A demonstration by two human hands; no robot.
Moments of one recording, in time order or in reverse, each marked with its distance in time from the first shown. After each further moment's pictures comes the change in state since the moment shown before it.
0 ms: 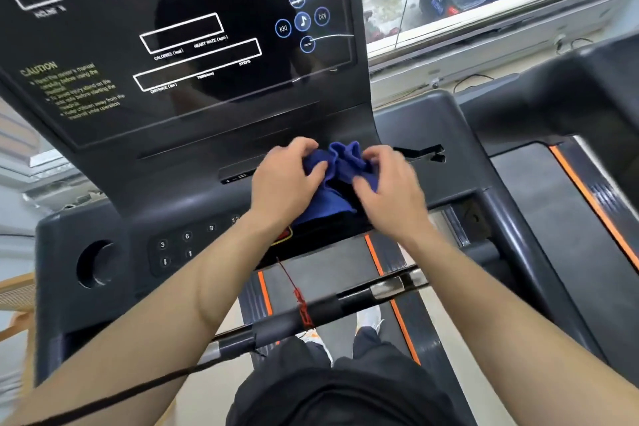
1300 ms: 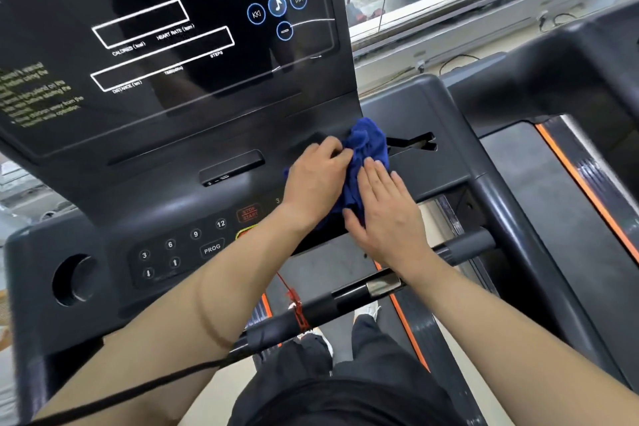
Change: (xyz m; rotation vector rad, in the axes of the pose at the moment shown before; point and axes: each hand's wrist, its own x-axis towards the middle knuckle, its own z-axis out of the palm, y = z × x) left_hand 0.011 0.008 0.071 0.225 0.005 0.421; right_hand -0.029 0.051 0.034 -0.643 -0.013 -0.278
